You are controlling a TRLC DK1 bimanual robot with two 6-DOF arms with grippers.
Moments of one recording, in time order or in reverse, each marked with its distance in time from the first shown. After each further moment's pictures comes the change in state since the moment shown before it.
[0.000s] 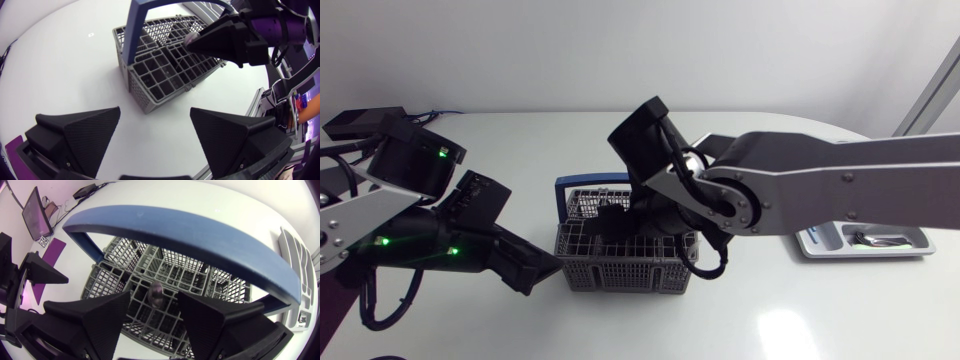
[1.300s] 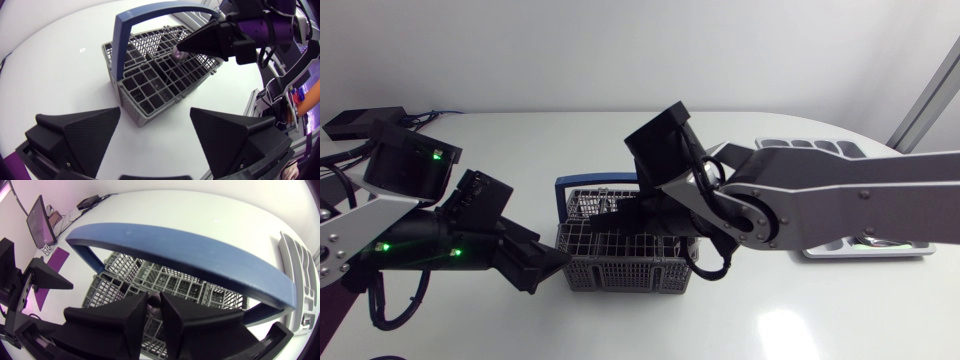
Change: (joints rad) left arm -0.003 -0.019 -0.044 0.117 0.051 0.028; right arm -0.019 -0.041 -0.082 0.151 0.008 -0.019
